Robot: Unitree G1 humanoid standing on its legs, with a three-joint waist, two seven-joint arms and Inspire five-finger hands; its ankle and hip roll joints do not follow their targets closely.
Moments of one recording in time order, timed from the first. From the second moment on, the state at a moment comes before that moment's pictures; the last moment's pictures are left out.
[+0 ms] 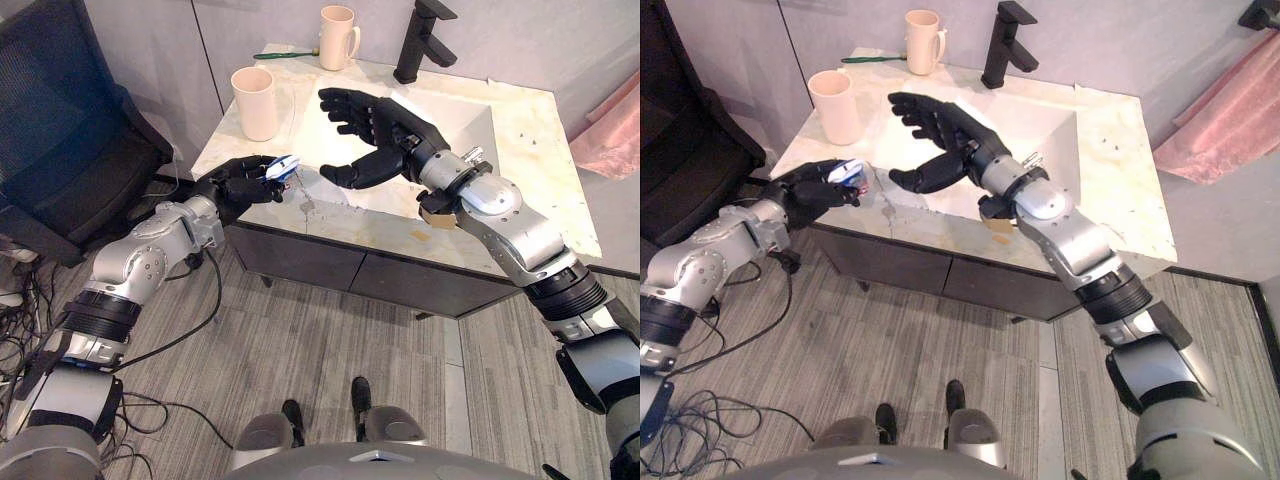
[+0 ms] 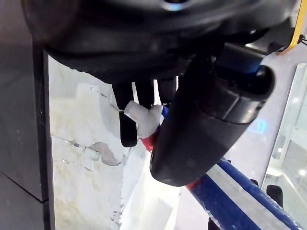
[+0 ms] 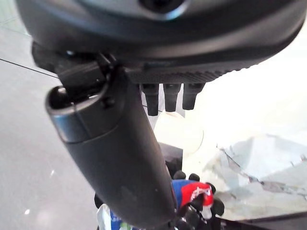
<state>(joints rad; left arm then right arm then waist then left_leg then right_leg) -0.54 0.74 -0.23 0.18 -0.97 0.40 -0.08 -0.75 -0.69 0.45 -0.02 0.57 0.22 0.14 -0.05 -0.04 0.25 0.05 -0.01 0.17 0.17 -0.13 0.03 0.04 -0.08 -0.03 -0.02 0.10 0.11</state>
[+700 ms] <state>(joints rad) -0.53 0.70 -0.23 0.18 -0.97 0.39 -0.07 -0.73 -0.66 0.46 -0.15 0.63 0.28 0.19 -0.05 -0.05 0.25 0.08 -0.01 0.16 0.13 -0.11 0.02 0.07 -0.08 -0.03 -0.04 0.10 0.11</state>
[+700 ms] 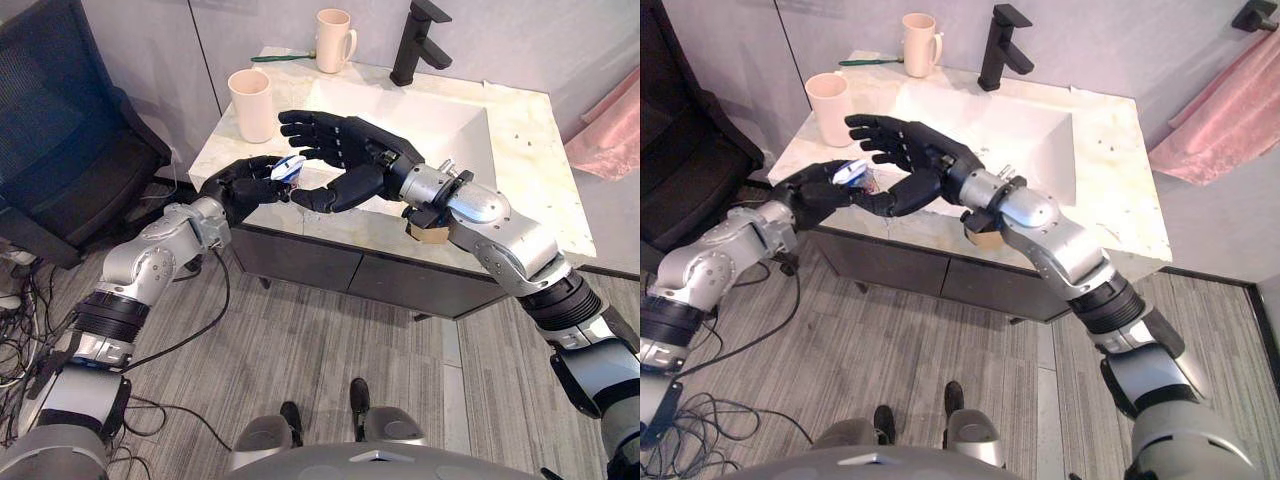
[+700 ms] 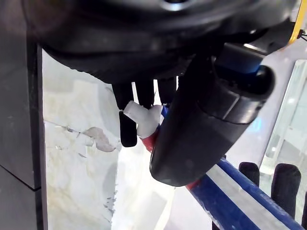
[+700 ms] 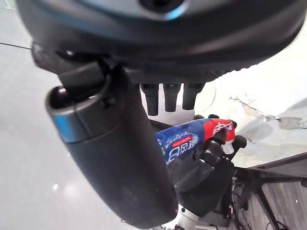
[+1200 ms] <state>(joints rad) -0.53 0.67 -0.23 0.18 -0.97 0.39 -0.06 -0.74 -0.66 0.50 -0.17 0.63 0.28 0.17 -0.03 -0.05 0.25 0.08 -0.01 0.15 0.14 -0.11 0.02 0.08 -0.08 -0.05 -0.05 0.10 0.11</state>
